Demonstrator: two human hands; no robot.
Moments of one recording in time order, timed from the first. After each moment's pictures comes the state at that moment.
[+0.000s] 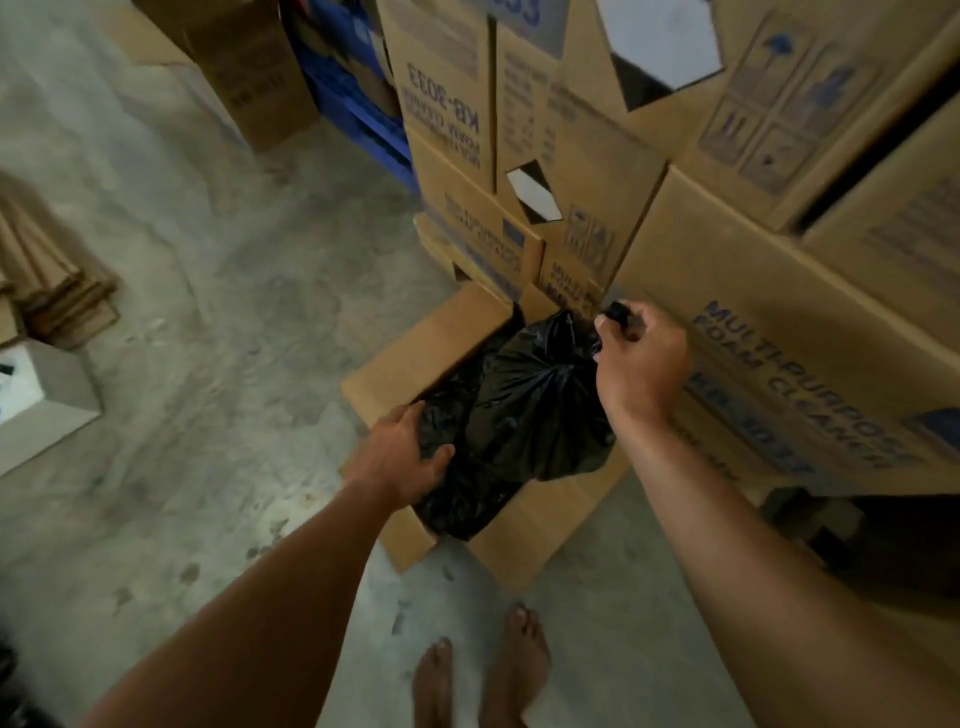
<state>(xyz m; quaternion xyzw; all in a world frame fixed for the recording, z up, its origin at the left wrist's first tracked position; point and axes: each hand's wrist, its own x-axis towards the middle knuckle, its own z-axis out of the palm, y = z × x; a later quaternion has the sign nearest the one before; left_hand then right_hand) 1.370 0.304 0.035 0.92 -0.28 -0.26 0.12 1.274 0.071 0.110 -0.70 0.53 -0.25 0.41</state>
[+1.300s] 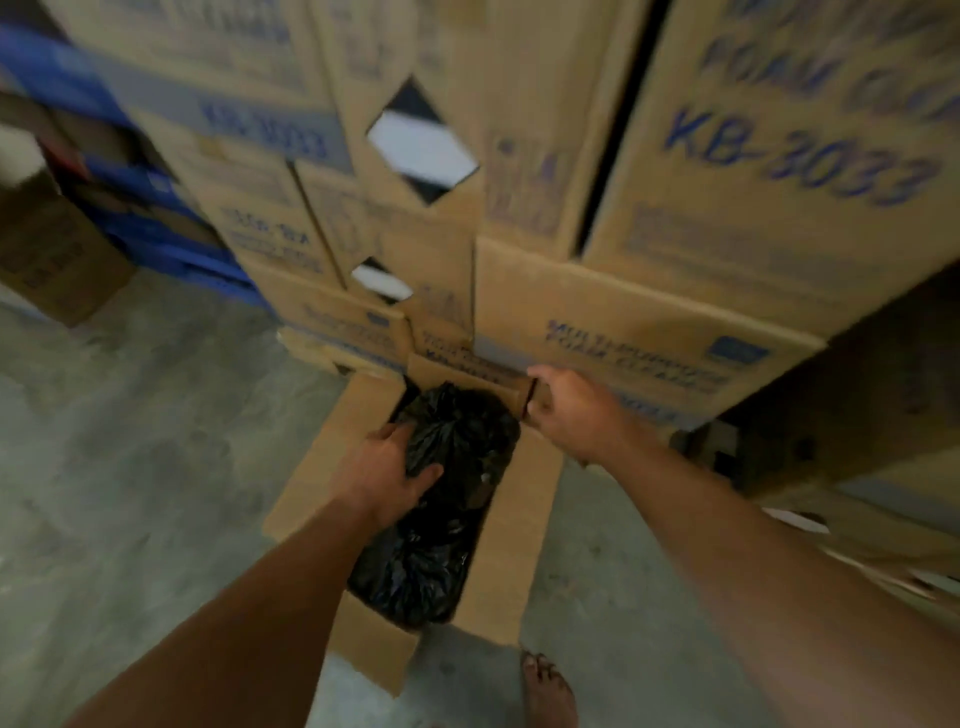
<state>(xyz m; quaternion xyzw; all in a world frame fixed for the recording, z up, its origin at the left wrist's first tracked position) 1.395 0.213 0.100 0.82 -0.51 -0.24 0.06 1.199 0.050 0.163 -0.83 0.47 0.05 0.31</state>
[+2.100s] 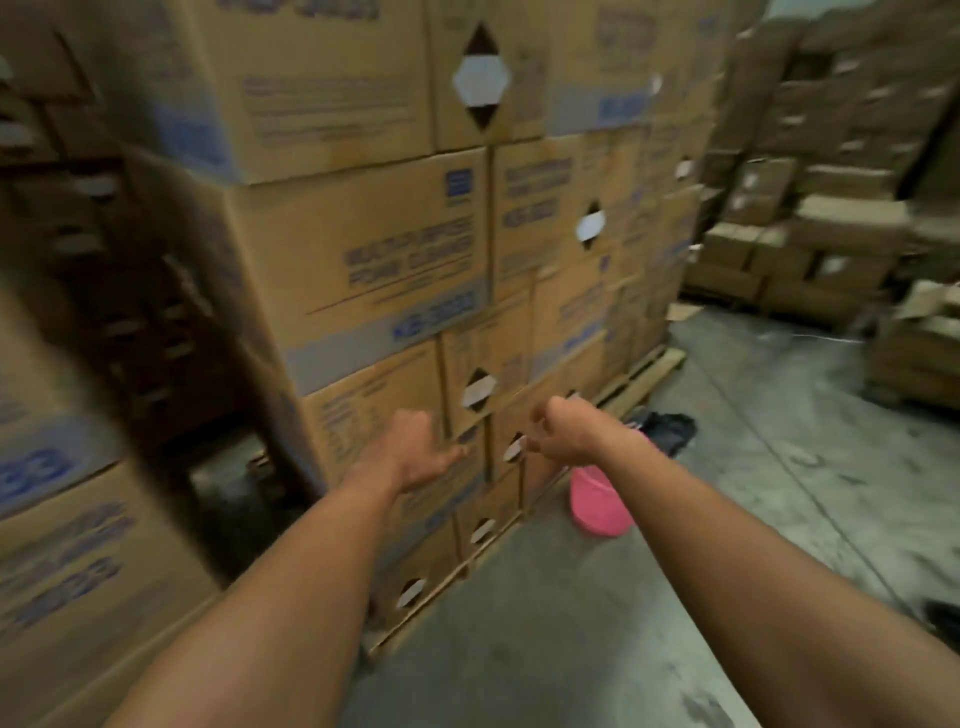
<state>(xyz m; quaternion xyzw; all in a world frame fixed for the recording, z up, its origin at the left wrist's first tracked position) 0.817 0.119 0.525 0.37 -0.91 -0.16 0.06 0.624 0.245 0.533 -0.50 0.85 -0.10 0.15</state>
